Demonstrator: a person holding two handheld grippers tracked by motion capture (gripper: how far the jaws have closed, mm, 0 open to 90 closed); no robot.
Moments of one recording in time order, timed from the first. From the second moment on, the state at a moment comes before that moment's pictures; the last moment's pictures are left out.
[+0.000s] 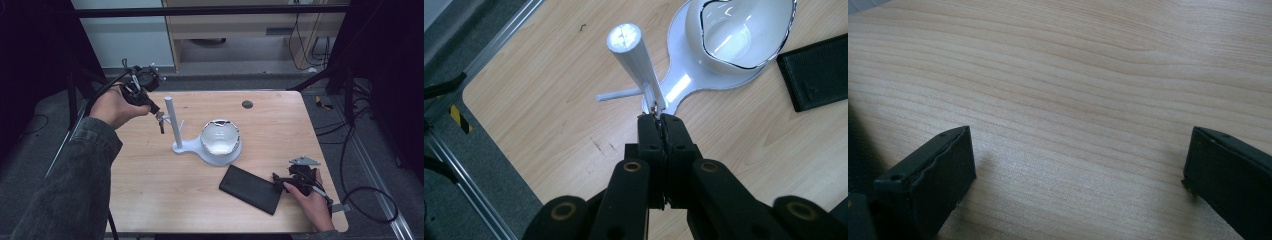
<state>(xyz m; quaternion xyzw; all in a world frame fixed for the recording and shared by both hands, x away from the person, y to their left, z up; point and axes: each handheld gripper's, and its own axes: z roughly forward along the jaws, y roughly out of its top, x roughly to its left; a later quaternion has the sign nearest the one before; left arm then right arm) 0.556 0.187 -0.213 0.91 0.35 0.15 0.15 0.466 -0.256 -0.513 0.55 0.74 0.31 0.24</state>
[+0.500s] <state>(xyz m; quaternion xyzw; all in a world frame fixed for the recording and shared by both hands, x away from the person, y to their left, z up) 0.531 0.193 -0.211 0.89 0.34 0.20 0.22 0.466 -0.256 -0.513 0.55 0.74 0.31 0.24</state>
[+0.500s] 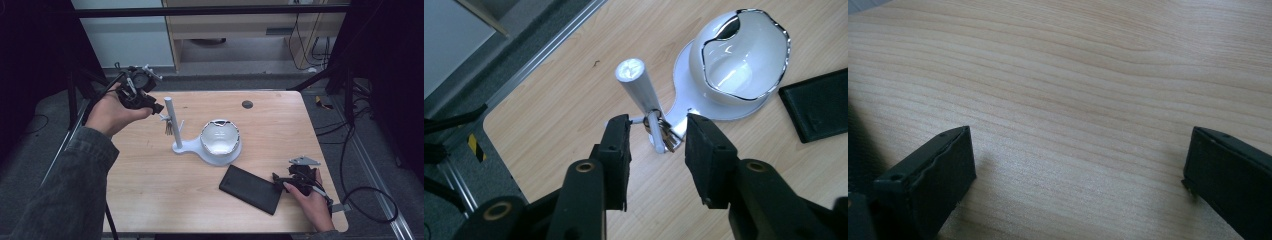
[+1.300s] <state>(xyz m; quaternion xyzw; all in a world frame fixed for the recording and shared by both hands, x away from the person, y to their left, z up) 0.452 0.159 -0.320 0.91 0.27 0.17 0.28 0.463 -0.261 -0.504 0.54 0.74 0.33 0.25</state>
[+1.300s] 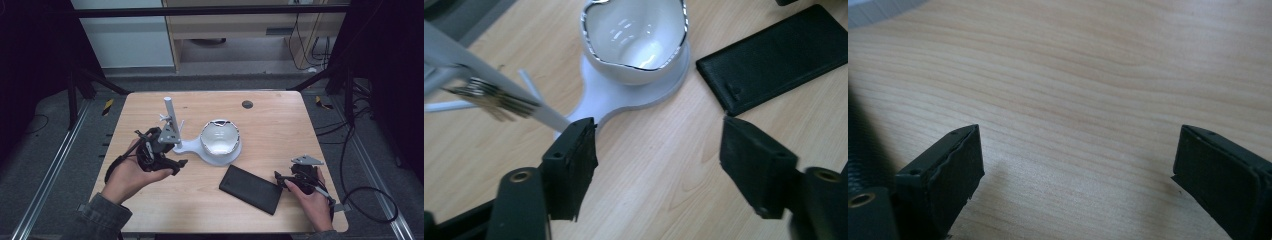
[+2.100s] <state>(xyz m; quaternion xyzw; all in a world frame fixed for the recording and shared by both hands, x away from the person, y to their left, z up) 0.453 0.104 -0.443 0.91 0.23 0.11 0.31 0.453 -0.257 -0.495 0.51 0.74 0.34 0.27</state>
